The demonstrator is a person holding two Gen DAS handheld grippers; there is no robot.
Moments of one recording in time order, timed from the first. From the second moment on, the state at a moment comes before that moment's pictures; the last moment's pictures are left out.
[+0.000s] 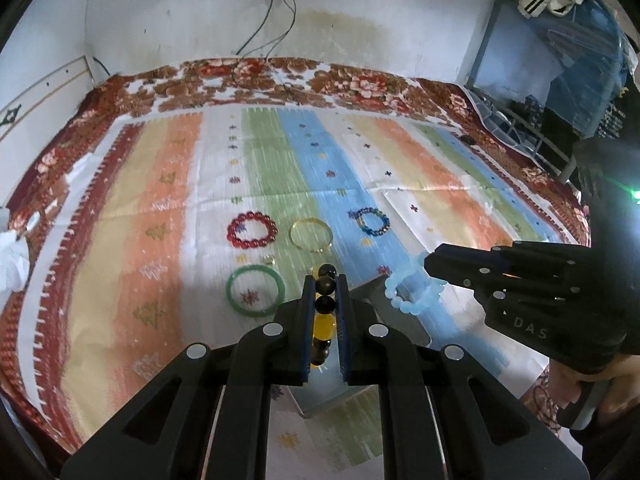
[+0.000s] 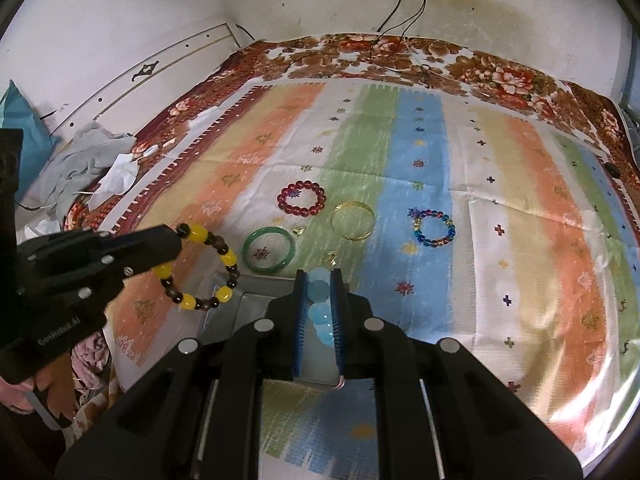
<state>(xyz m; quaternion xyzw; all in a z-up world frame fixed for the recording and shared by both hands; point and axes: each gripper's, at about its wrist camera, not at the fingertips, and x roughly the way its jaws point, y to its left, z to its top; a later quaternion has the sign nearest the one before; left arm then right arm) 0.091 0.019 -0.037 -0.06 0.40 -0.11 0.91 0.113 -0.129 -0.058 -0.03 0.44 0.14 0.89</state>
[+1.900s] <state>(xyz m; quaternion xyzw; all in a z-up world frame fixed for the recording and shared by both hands) 0.172 0.064 -0.092 -0.04 0.47 -0.07 0.88 0.201 -0.143 -0.106 -0.06 0.49 0.13 0.86</state>
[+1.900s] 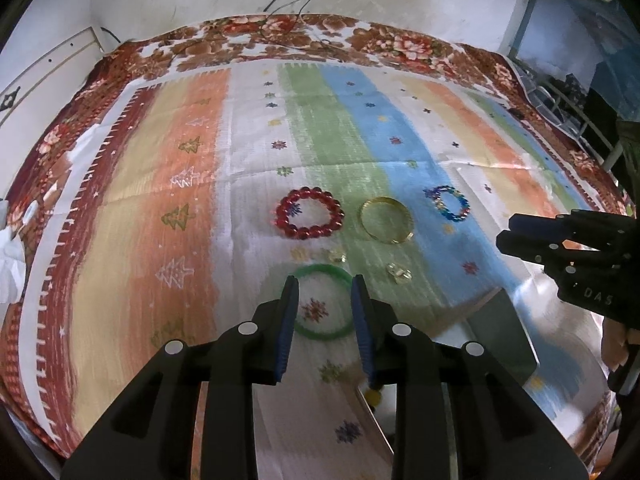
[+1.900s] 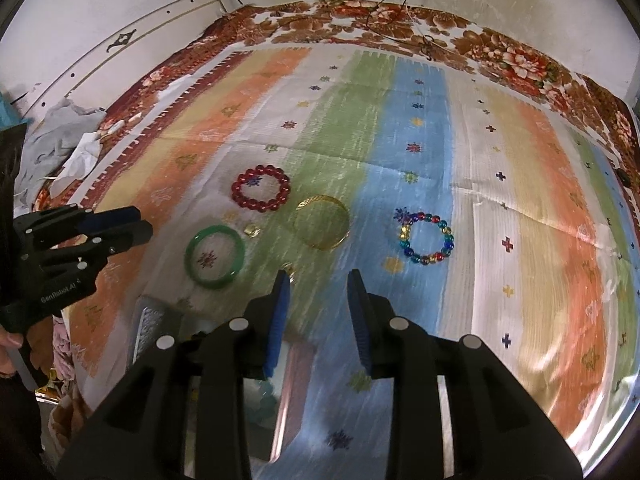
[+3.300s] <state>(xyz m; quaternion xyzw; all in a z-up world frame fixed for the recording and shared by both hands) 0.288 0.071 -0.177 0.01 0.53 -0.07 0.85 0.320 -0.138 -0.209 -0.08 0.56 0.14 0.81</state>
